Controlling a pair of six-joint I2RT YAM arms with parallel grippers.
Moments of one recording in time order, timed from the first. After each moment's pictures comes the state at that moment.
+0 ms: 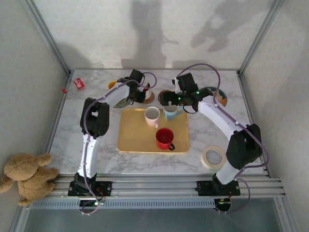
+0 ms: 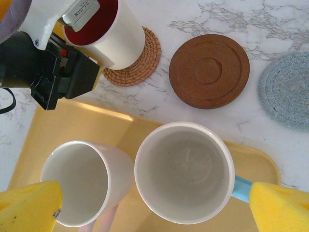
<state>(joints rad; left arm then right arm) -0.36 2.29 1.90 -0.74 0.05 -0.03 0.51 1.64 1.41 -0.62 -0.08 0.30</state>
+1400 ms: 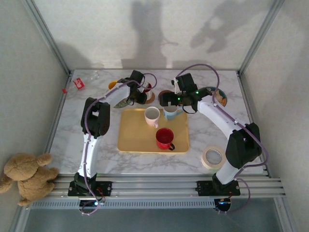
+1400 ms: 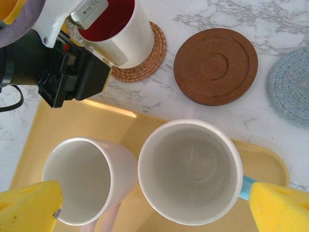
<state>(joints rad) -0.36 2.31 1.91 -0.74 0.07 -0.03 0.51 1.65 1.41 -0.63 -0.11 0.30</state>
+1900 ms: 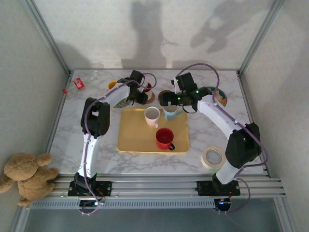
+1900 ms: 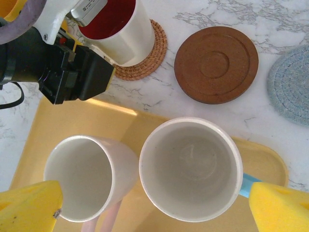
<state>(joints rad) -0.36 2.31 1.91 -0.74 0.06 -0.04 0.51 1.66 1.43 -0.65 -0.11 0.30</state>
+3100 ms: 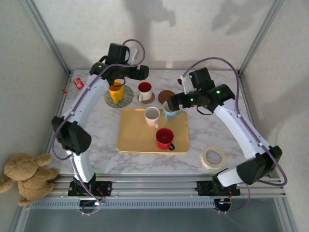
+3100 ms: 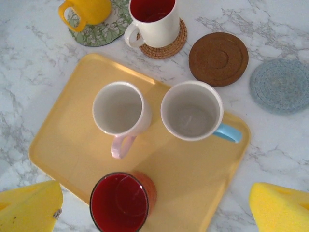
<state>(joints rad) -0.36 1.85 2.00 -0.79 0.13 -0.10 0.51 1.43 1.58 -1.04 -0.15 0.09</state>
